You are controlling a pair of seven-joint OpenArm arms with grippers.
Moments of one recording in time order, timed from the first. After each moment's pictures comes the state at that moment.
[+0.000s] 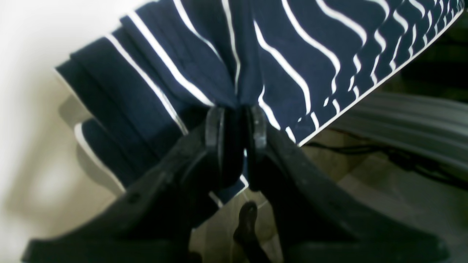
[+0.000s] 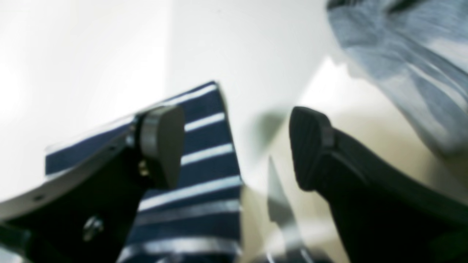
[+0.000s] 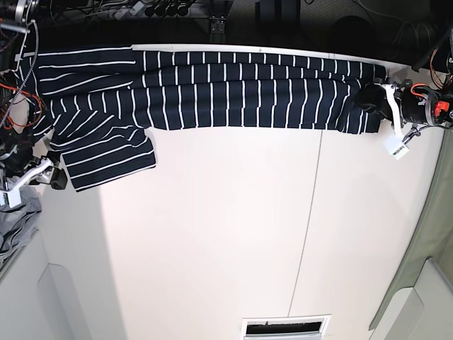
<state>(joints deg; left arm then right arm) 8.2 -42.7 3.4 76.2 -56.6 -38.3 57.4 11.6 24.5 14.8 55.6 26.5 30.4 -32.9</state>
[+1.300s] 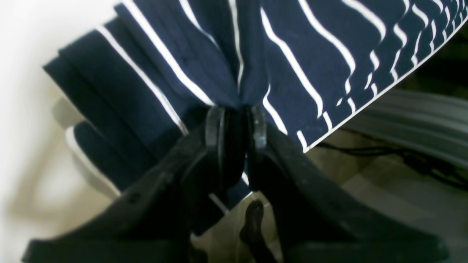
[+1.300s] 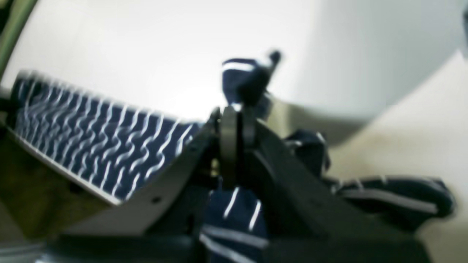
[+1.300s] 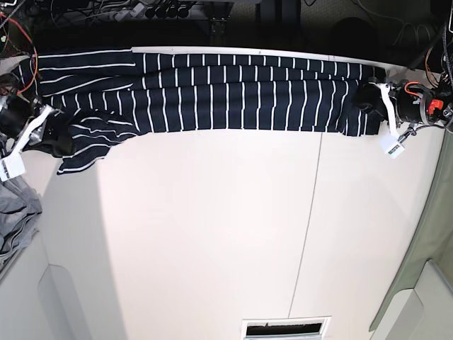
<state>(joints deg) 8.2 -40.8 3.4 75.7 -51.9 -38.2 55.6 -13.8 25.2 21.1 99.3 50.5 34.6 -57.5</state>
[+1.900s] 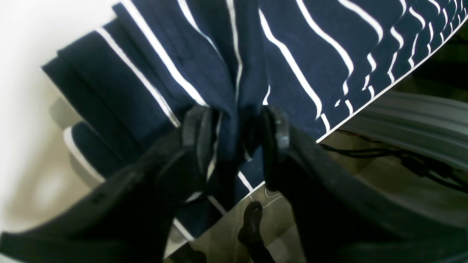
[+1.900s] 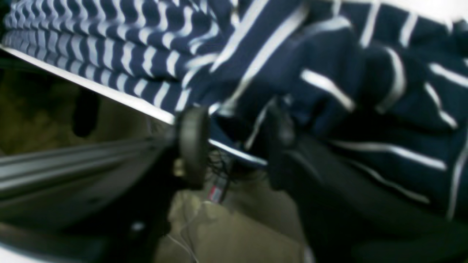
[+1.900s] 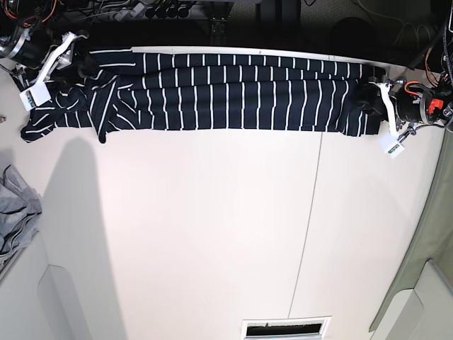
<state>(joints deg) 8.2 -40.8 3.4 75.7 -52.3 -38.2 55.7 -31.9 21.9 21.2 104.0 43.4 34.5 -55.5</state>
